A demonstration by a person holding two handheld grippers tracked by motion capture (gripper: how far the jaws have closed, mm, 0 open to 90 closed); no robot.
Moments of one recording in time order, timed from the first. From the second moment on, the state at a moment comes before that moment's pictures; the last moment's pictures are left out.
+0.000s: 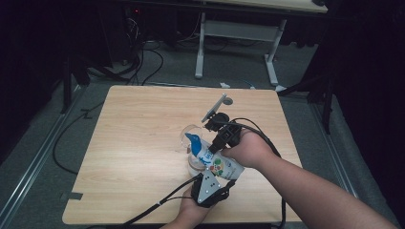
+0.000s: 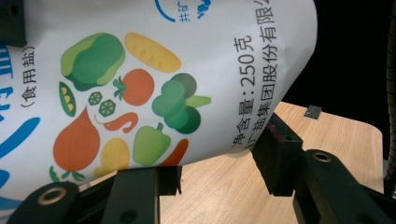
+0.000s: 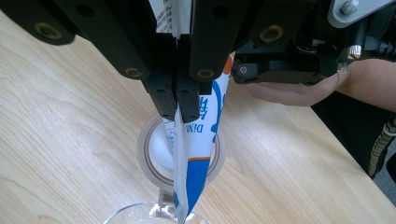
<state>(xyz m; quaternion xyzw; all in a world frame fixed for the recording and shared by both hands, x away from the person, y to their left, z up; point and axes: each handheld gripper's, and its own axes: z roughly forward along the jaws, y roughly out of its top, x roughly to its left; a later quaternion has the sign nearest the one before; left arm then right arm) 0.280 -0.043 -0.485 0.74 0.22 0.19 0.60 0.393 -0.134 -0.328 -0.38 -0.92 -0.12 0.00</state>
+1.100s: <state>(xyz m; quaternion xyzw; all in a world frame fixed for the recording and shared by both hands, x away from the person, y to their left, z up) 0.284 -0.043 -0.483 0.74 0.22 0.19 0.60 0.397 -0.132 -0.327 -0.38 -0.92 -0.12 0.00</state>
